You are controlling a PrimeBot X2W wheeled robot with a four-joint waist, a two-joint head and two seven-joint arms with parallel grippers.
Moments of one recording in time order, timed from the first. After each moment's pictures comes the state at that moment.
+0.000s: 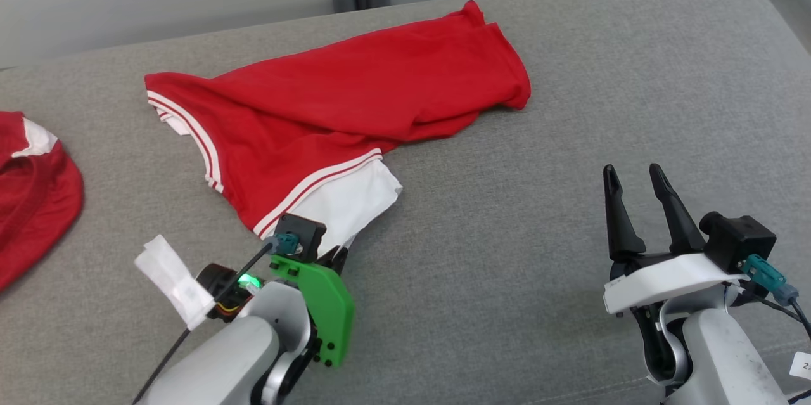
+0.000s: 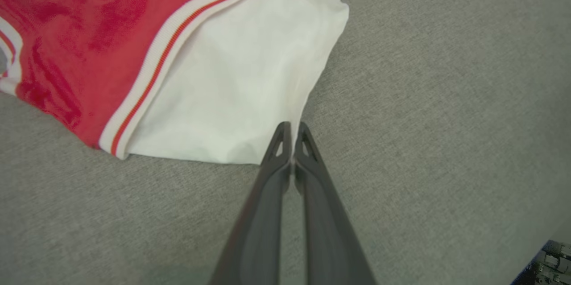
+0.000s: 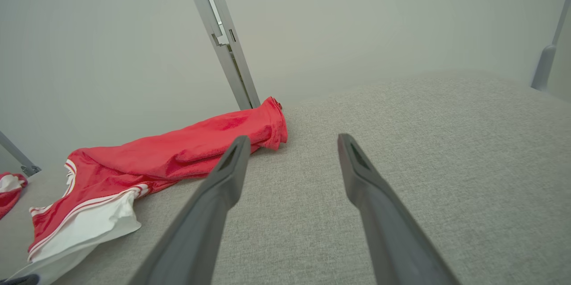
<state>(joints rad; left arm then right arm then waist) -0.53 0.36 -0.96 0.32 -0.77 0.22 0.23 -0.20 -0.08 0.05 0.26 0.32 0.13 -0.26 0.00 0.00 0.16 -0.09</state>
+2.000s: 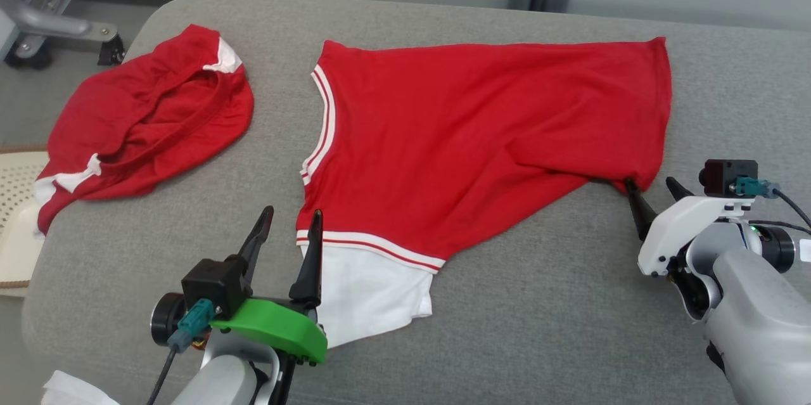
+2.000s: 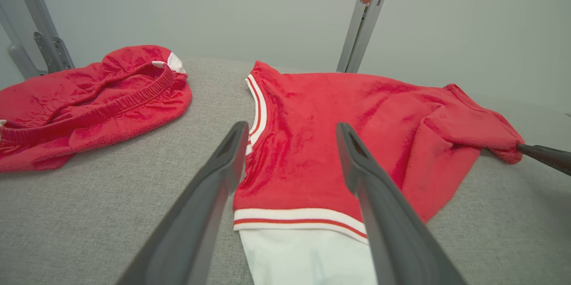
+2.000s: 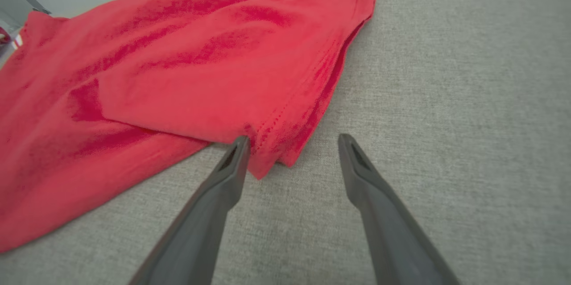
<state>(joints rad) -0.25 0.29 -0.61 0.18 -0.64 0.20 -0.26 -0.55 -0.28 0.25 0.88 0.51 0.13 -0.08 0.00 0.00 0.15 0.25</state>
